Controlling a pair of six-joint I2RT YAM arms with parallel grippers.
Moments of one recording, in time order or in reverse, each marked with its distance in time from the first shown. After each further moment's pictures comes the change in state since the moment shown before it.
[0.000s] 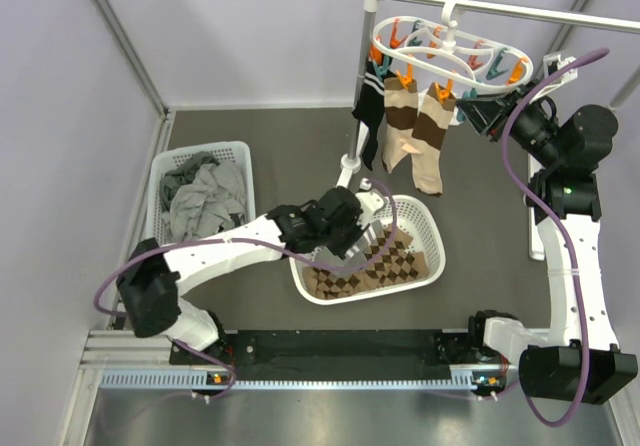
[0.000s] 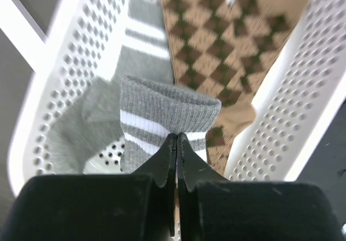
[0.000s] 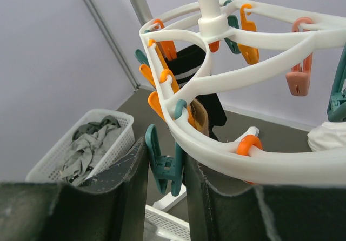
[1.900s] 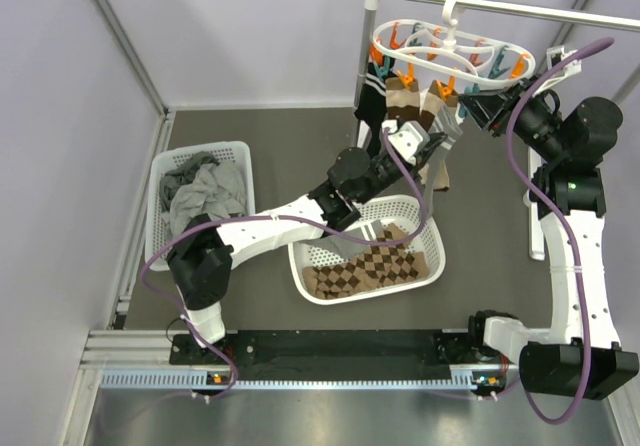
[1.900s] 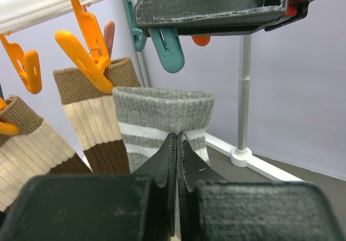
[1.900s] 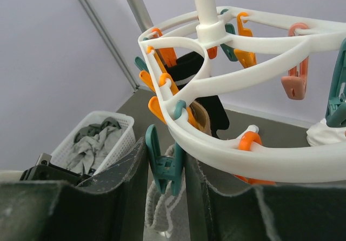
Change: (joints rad) left arm 0.001 0.275 0.293 1.187 0.066 0.224; right arm 0.000 0.023 0.065 -0.066 0.016 0.002
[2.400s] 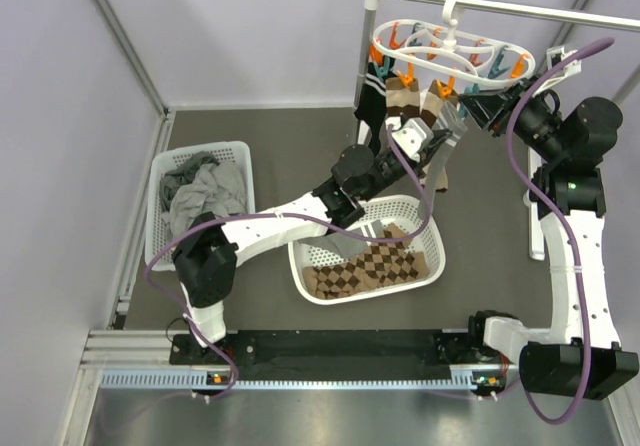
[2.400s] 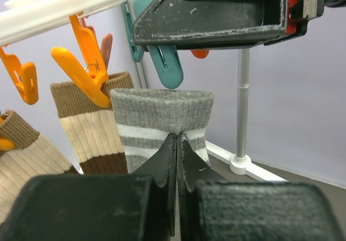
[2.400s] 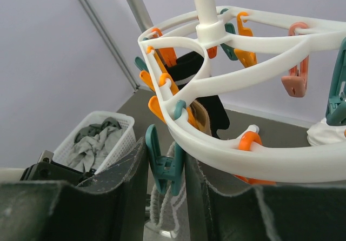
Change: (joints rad) left arm 0.000 0.029 0.049 0.003 0.008 -0.005; right arm 0.000 0.000 -0.001 0.000 0.000 0.003
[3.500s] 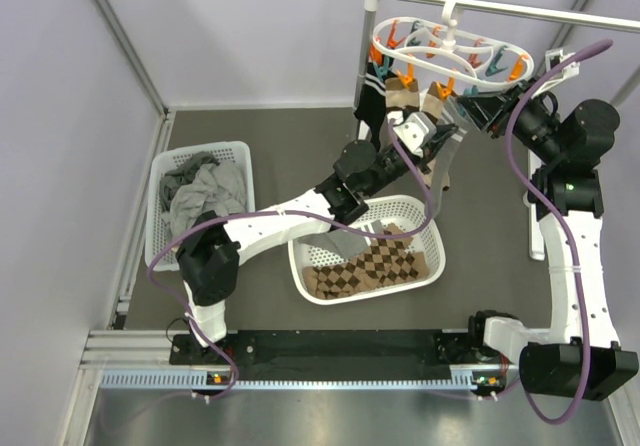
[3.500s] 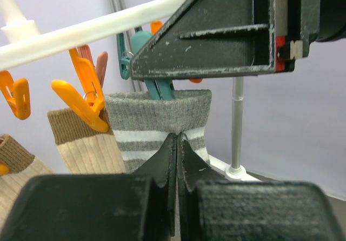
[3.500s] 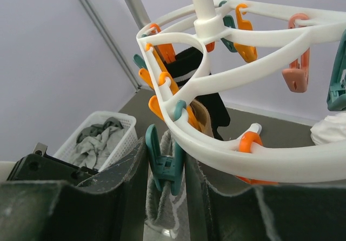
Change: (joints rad) left arm 0.000 0.025 0.056 -0.005 0.023 -0.018; right arm 0.000 -0.003 -0.021 0.020 0.000 0.017
